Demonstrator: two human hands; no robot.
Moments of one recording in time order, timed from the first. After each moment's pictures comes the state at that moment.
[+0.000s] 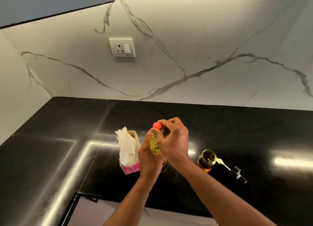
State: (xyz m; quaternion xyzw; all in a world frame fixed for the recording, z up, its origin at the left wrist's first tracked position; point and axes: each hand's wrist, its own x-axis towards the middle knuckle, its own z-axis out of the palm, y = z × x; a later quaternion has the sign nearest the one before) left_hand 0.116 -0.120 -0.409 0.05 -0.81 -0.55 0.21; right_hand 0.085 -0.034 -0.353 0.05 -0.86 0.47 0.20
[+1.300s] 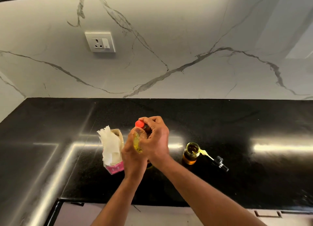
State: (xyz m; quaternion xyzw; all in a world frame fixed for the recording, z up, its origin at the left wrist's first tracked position) left_hand 0.123 -0.118 -0.403 0.03 -0.80 -0.55 0.23; right_hand 0.097 -0.042 -0.351 0.04 -0.82 0.55 0.15
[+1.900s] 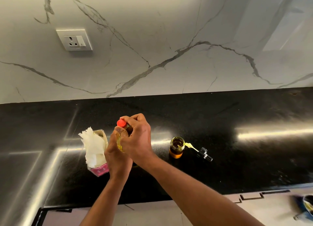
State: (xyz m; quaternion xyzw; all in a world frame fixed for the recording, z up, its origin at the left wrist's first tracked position) left_hand 0.120 -0.110 -0.412 0.06 -0.81 -0.54 0.23; right_hand 0.099 -0.038 -0.350 0.02 -0.83 0.54 0.15
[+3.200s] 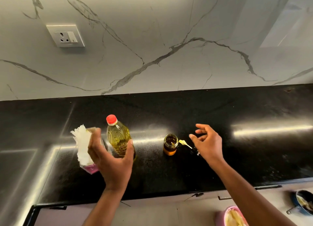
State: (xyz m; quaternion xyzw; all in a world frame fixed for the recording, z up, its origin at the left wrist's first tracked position) left_hand 0.150 -0.094 -0.420 0.05 -0.83 -0.41 0.38; right_hand 0.127 0.205 -0.425 -0.19 -0.86 0.46 0.13
